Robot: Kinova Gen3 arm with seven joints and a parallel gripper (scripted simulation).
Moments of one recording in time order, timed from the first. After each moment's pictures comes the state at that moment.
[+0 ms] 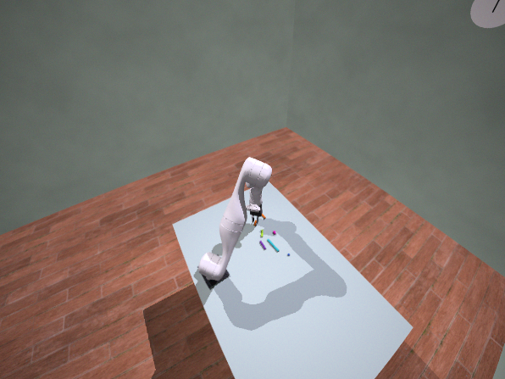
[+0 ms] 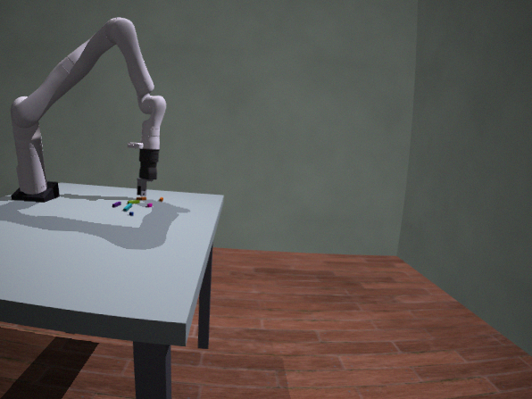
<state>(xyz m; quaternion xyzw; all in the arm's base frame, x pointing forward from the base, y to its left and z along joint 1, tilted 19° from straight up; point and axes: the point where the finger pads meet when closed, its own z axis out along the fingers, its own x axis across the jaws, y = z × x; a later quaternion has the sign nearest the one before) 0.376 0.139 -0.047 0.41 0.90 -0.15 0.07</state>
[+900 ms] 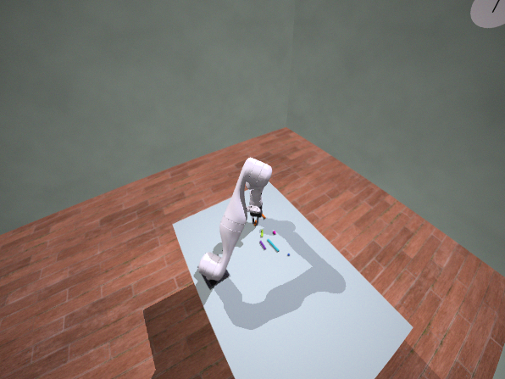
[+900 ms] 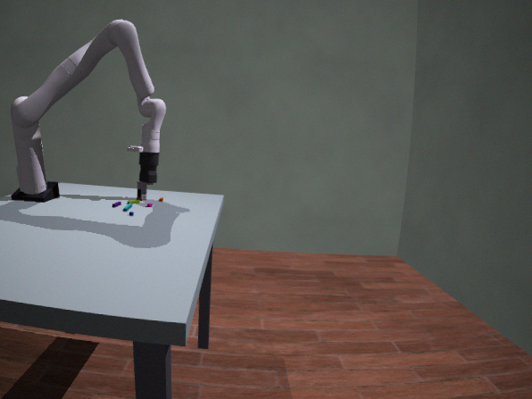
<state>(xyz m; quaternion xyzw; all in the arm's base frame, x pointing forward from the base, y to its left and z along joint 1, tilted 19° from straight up) 0.377 0.136 -0.059 0.41 0.90 -0.15 0.07</state>
